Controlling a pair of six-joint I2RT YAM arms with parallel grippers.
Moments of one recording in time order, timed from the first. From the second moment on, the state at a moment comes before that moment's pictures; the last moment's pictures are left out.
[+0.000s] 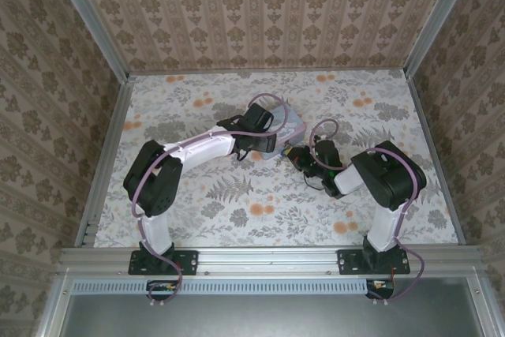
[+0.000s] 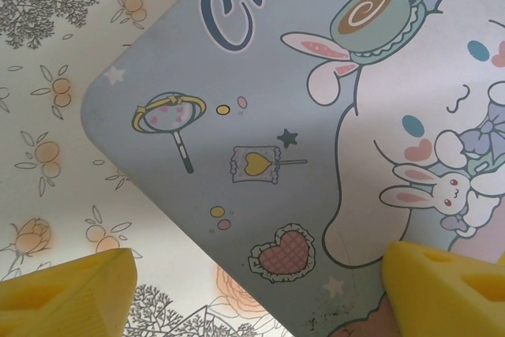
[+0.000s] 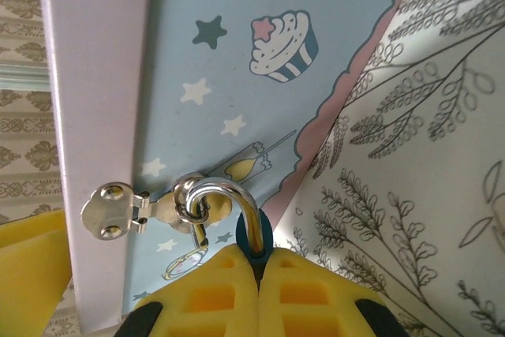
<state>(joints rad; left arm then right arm) -0.78 1.87 1.33 -0.46 -0.18 -0.41 0.39 1.84 0.50 0.88 -0.26 1.19</state>
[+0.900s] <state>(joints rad) -0.78 1.92 1.36 -0.36 -0.11 -0.41 0.25 1.79 0.62 0.60 -0.33 1.07</state>
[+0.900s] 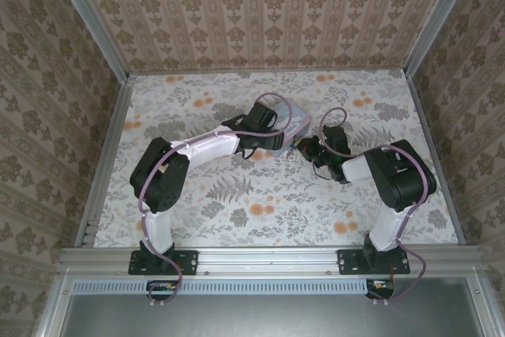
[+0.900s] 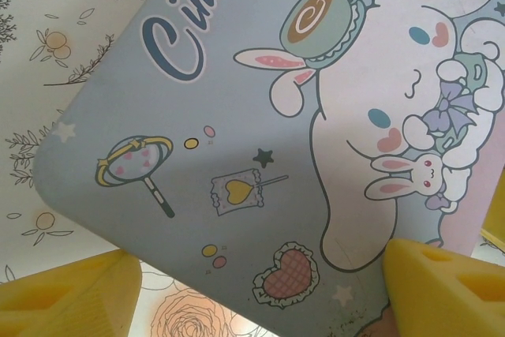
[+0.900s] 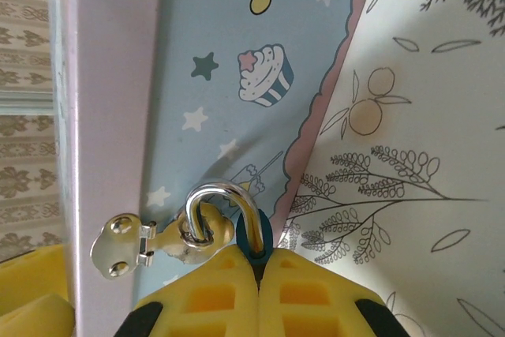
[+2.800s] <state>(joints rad) -0.75 1.95 1.35 -0.29 0.02 -0.44 0.08 1.60 0.59 0.45 -0.43 1.10</state>
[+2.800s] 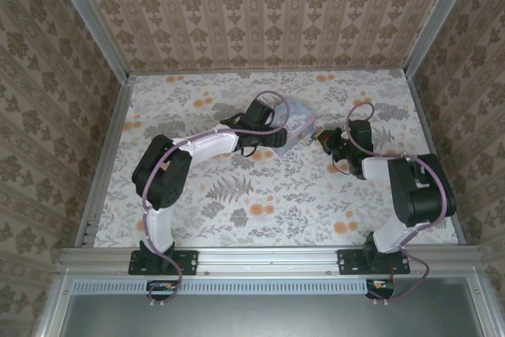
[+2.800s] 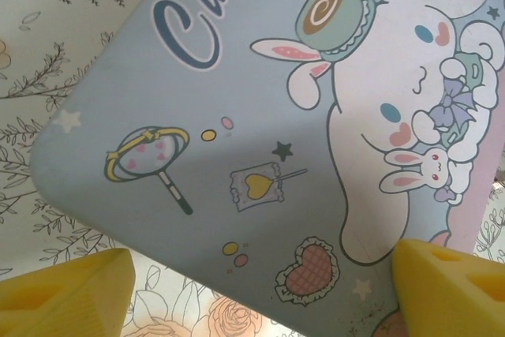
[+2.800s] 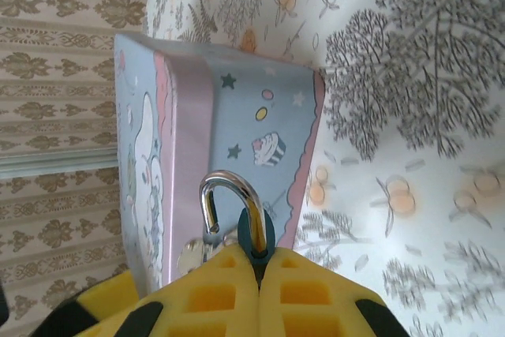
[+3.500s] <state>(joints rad) -0.61 1.61 1.30 -0.57 0.15 -0.45 0.86 1.47 0.53 0.32 -0.25 1.09</state>
